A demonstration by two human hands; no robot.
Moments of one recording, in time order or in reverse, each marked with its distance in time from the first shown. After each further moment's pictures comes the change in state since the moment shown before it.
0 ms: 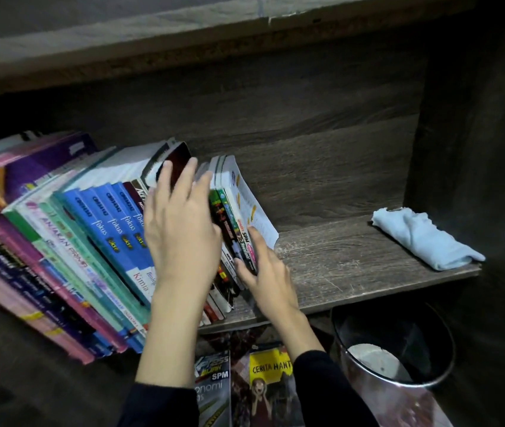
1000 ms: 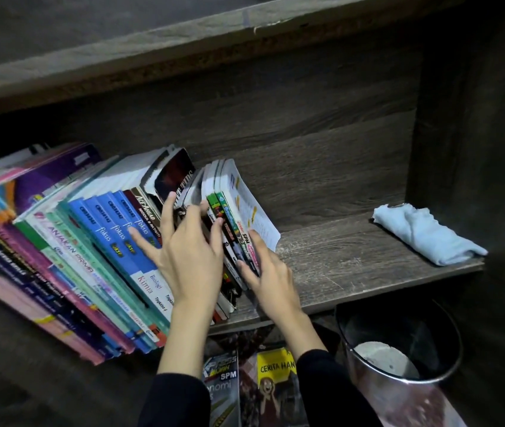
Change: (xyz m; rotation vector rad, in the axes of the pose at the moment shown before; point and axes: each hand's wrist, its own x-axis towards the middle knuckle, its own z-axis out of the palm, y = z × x) left_hand -0.020 -0.009 0.044 -0.071 0.270 -0.044; right_hand -0.003 0.008 0.004 0.105 0.024 -0.021
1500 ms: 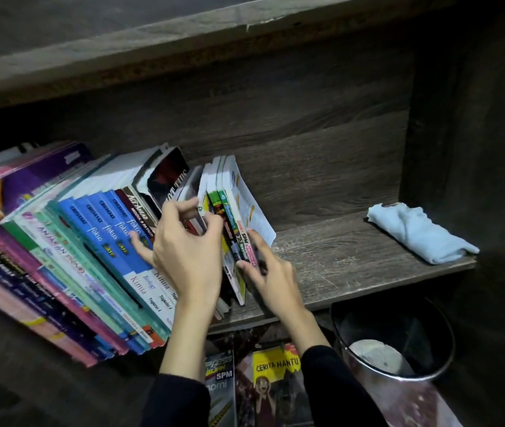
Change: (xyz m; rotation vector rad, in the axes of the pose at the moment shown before) left_hand 0.005 0.020 -0.007 -0.347 0.071 -0.332; right_hand 0.005 0.022 -0.002 0.069 0.058 0.001
